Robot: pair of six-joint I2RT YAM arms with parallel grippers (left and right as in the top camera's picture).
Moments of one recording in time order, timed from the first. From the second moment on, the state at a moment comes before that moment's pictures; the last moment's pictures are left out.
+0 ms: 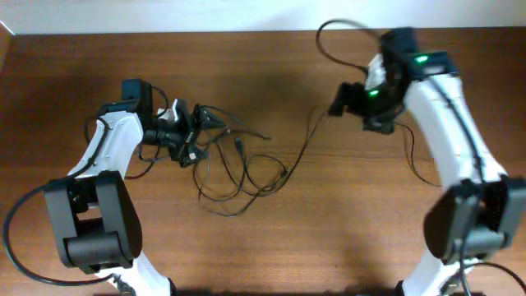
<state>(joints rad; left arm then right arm) 0.12 1.88 1.31 -0.89 0.87 -0.51 0.14 1.92 1.71 -1.16 -0.31 0.44</state>
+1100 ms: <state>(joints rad) 0.12 1.88 1.31 -1.00 0.39 -0.42 0.13 1.92 2.21 -1.47 -0.22 0.27</state>
